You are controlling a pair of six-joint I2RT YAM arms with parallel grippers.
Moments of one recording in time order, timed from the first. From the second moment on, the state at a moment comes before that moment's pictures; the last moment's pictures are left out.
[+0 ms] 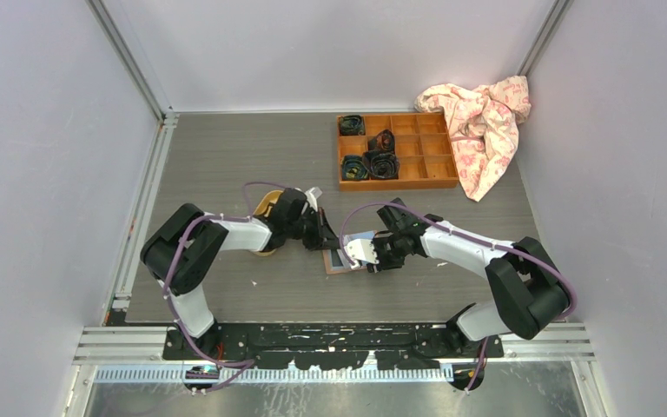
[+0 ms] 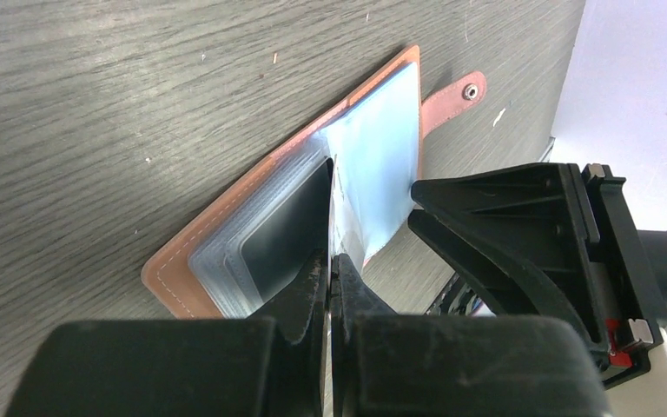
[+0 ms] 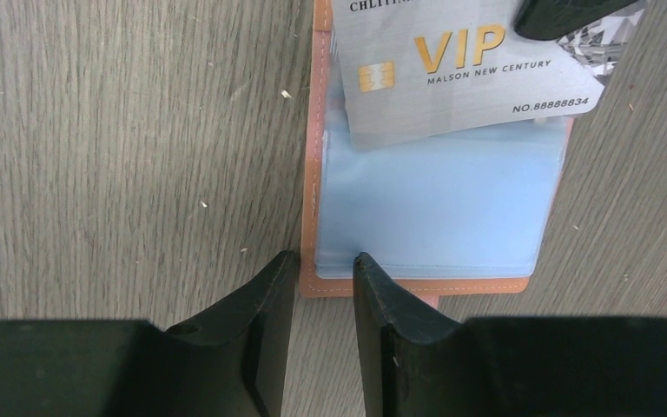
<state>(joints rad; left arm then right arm) -0.65 1.78 0.78 0.30 0.48 -0.89 0.59 1.42 0.70 -0.48 -0.40 -1.21</state>
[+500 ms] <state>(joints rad) -0.65 1.83 0.90 0.13 0.50 -0.86 0.61 1.43 0.71 -0.48 -0.39 -1.21</state>
